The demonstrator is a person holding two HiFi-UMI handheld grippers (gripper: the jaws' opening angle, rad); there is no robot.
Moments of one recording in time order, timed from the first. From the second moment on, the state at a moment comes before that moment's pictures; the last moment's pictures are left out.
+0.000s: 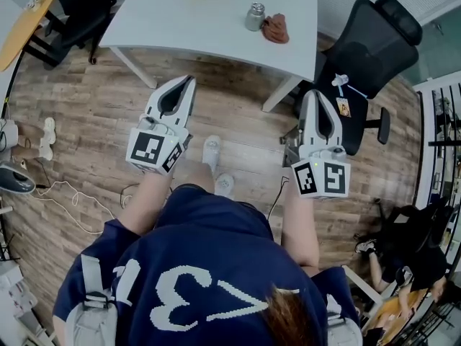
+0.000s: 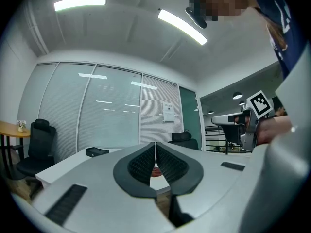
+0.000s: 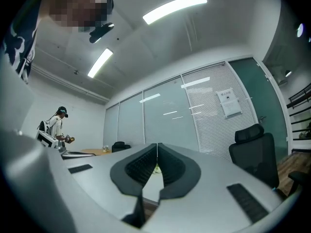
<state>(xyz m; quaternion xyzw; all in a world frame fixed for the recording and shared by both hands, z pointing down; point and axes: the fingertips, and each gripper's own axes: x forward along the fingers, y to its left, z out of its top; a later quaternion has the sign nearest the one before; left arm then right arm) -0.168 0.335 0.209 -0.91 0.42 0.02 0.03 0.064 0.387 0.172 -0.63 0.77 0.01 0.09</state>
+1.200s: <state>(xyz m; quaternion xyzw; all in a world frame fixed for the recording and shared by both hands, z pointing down) -0.099 0.051 0.217 -0.94 0.34 0.03 0.01 0.108 0.120 0.169 -0.64 0.76 -0.01 0.10</state>
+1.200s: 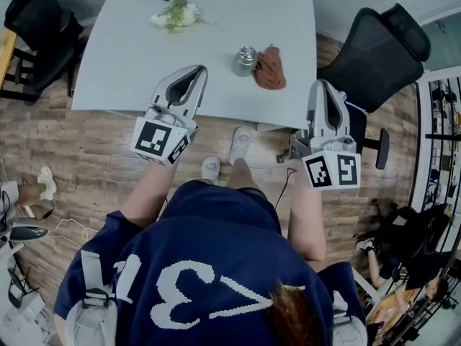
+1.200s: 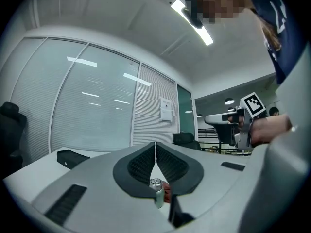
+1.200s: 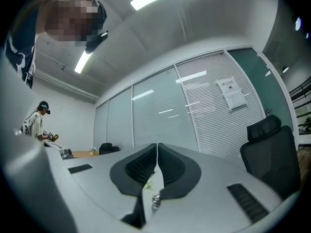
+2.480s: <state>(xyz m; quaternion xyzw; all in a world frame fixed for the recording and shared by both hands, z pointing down) 0.027 -0.065 0.400 -0.92 0.27 -0.07 -0.26 0.158 -0.073 0.325 -0.58 0.80 -0.16 -0.03</state>
